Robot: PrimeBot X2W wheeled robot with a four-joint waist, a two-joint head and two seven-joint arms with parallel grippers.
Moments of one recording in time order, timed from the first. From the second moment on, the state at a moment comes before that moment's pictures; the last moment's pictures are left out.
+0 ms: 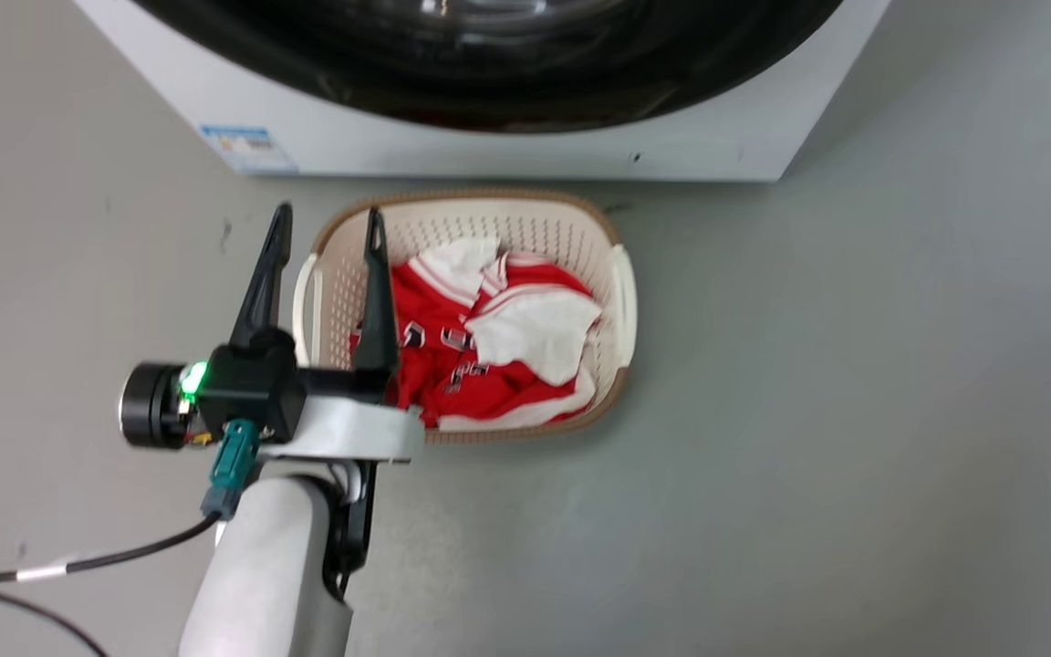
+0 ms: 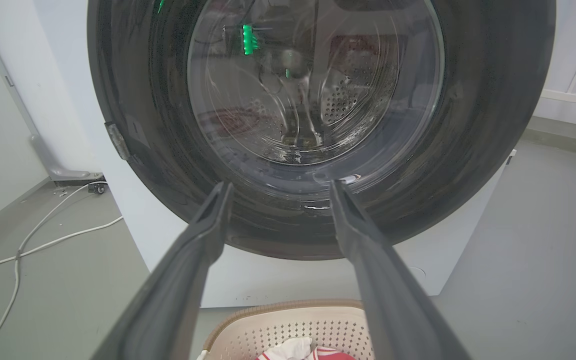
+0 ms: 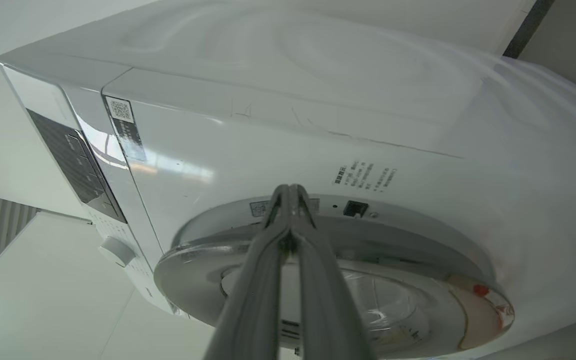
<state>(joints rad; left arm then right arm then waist) -0.33 0.05 -0.14 0.08 -0.06 0.09 -0.26 -0.84 -0.28 -0.12 0.48 1.62 0.13 0.21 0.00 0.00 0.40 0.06</state>
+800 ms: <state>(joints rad) -0.43 0.05 -0.21 0.05 -0.12 0.14 -0.26 -1.24 -0.35 0.10 0.68 1.47 0.13 0.38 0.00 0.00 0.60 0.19</state>
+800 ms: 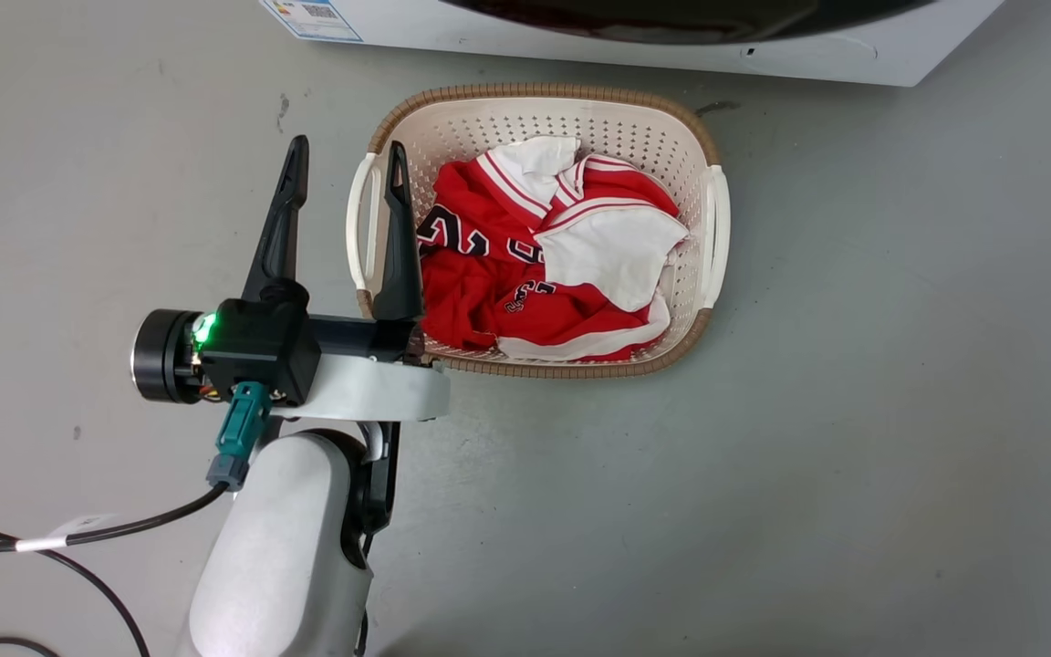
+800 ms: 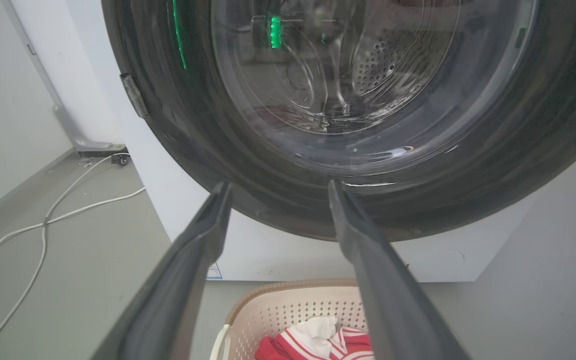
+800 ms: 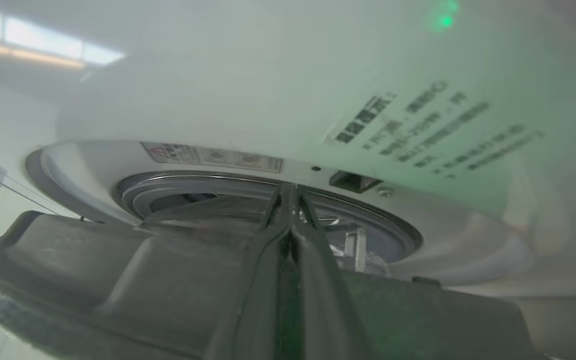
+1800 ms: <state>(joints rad) -0.35 0.05 -0.17 0.08 -0.10 0.12 -0.26 -0.89 -0.31 0.24 0.45 1.58 0.13 0.66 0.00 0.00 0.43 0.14</state>
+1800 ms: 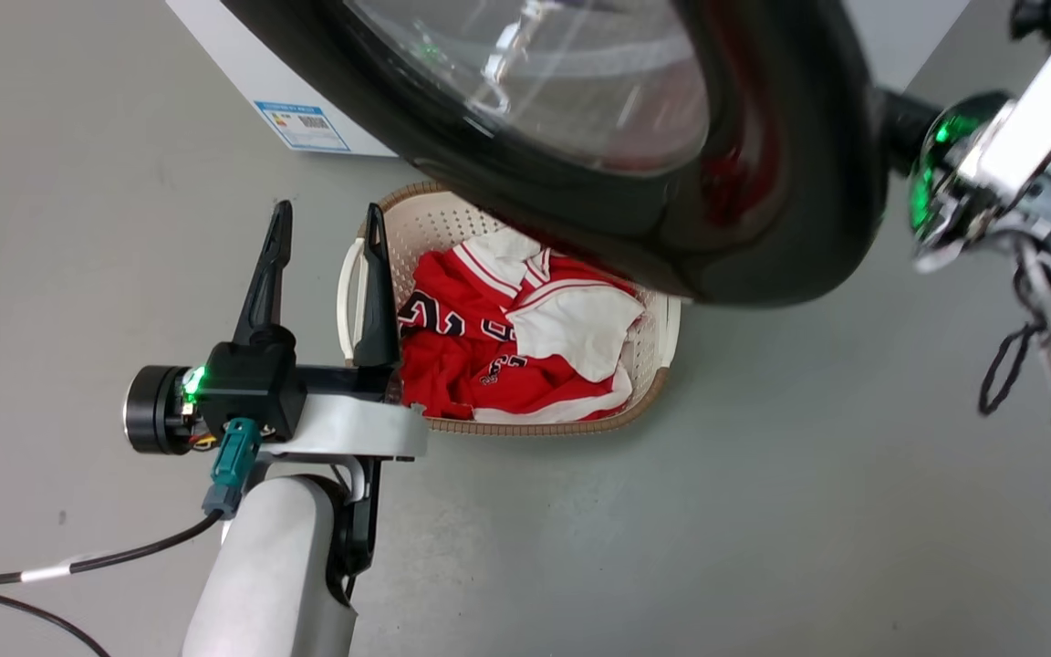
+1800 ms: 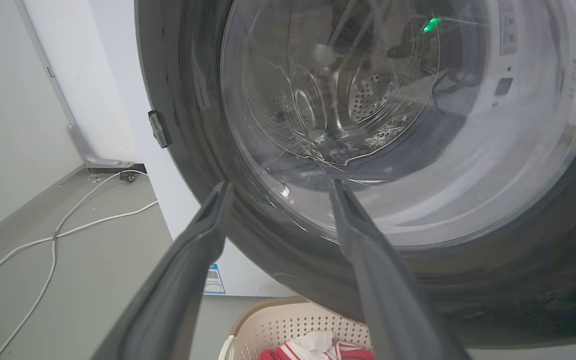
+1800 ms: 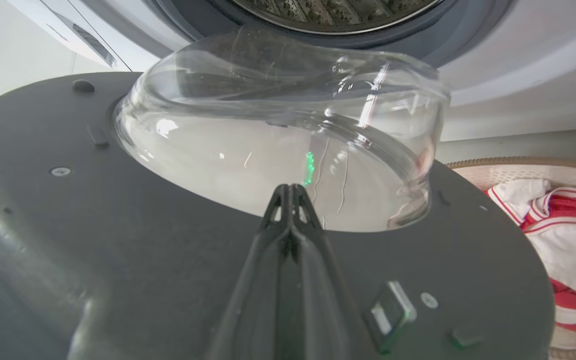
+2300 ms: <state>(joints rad) -0.26 0.05 -0.15 0.10 -0.09 0.12 -0.26 -0.59 -0.23 0.32 0.27 1.60 0.13 0.70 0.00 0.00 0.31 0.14</state>
